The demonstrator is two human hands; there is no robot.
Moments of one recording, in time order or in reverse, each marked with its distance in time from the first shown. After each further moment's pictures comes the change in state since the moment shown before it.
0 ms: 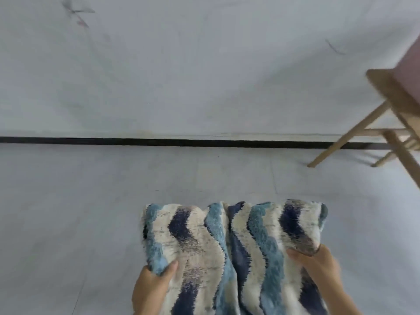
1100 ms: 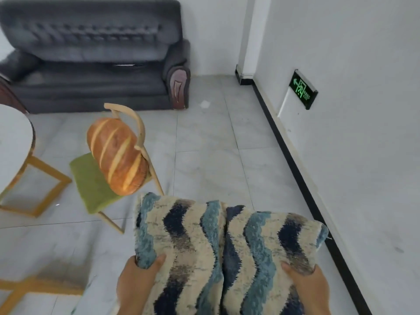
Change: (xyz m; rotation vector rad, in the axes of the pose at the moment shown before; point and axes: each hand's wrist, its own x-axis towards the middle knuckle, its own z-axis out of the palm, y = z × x) left_hand 0.374 -0.212 -0.602 -0.905 0.838 -0.857; right_hand -0.283 -0.584 0.859 -0.552 -0.829 -0.713
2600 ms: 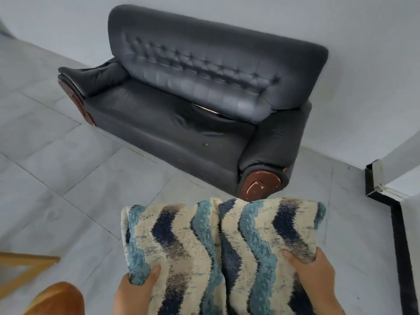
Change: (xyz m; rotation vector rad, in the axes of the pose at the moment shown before) left_hand 0.772 0.685 -0.075 -0.521 0.335 -0.386; right_hand 0.527 -0.911 0.669 -0.346 -0.387 -0.621
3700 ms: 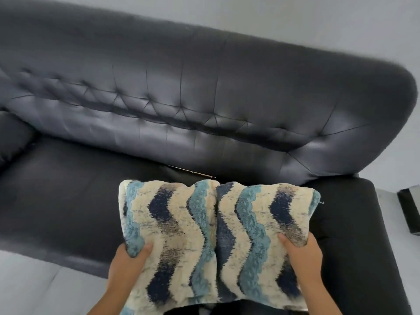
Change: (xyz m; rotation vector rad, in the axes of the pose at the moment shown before) left_hand 0.643 0.602 0.169 0.242 -0.202 0.226; right_hand 0.589 -0.391 0.383 0.085 0.205 0.200
